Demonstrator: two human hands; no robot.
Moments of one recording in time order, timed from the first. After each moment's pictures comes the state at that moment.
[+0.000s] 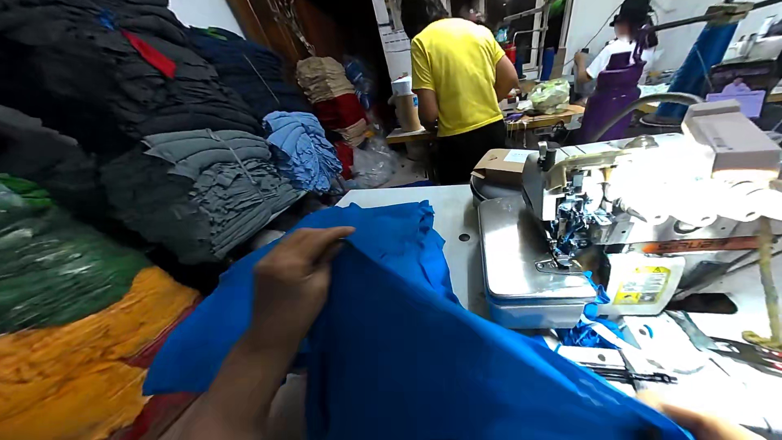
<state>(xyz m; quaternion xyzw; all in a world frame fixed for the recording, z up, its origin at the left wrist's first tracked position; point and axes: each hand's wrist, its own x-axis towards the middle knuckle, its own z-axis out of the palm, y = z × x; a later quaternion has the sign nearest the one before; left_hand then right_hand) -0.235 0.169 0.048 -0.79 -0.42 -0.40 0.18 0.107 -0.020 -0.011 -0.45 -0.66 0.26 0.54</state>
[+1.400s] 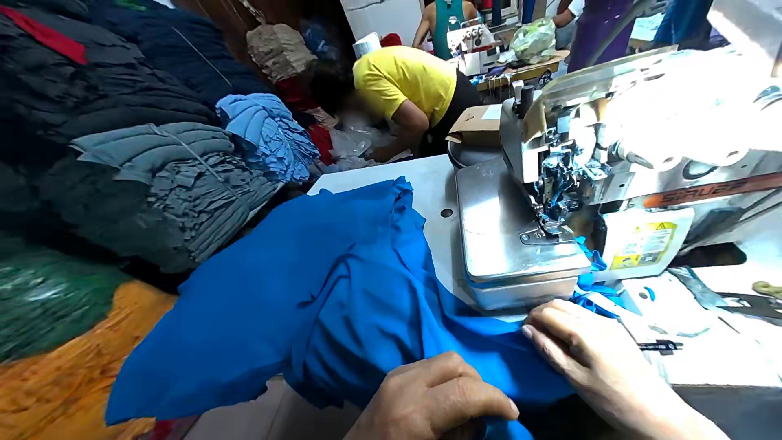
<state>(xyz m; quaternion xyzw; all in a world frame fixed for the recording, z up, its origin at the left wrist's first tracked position) -0.144 0.087 0.007 -0.90 -0.16 -0.30 -0.27 0.091 0.063 -0.069 -0.55 -0.71 0.04 0.43</state>
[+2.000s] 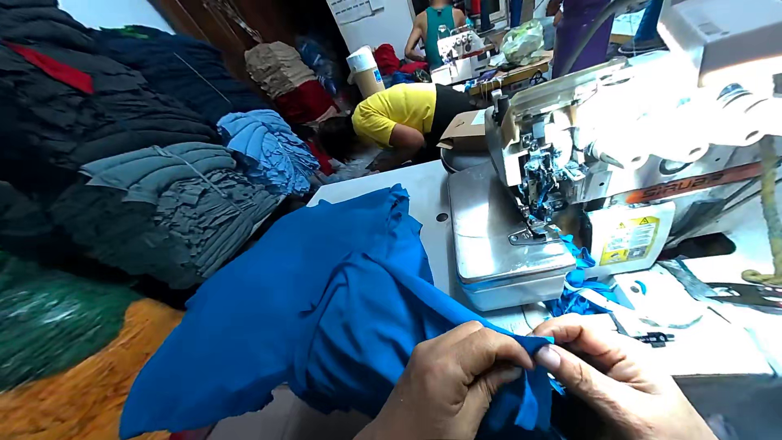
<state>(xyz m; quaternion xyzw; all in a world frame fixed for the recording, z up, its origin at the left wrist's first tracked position) -0.108 0.098 0.003 -0.88 -0.17 -0.34 -0.28 0.074 0.030 -0.033 -0.35 -0.51 0.43 0.66</state>
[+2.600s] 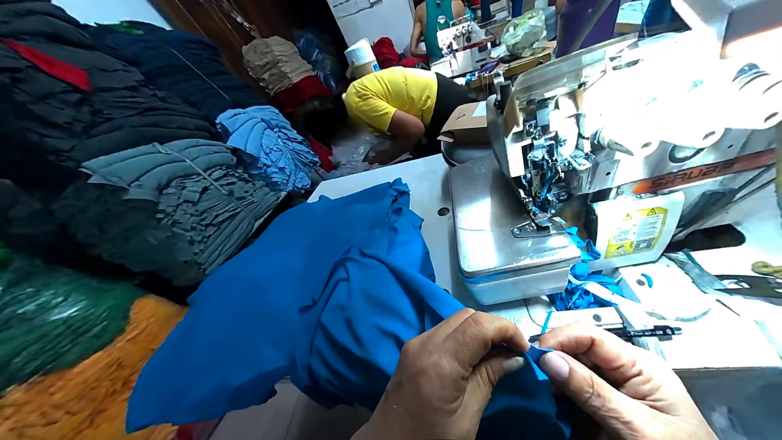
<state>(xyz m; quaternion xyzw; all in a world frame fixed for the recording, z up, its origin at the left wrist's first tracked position) -0.107 0.093 0.007 -0.87 -0.21 -0.38 -0.24 0.064 0.018 -0.030 -0.36 -0.49 0.43 0.67</state>
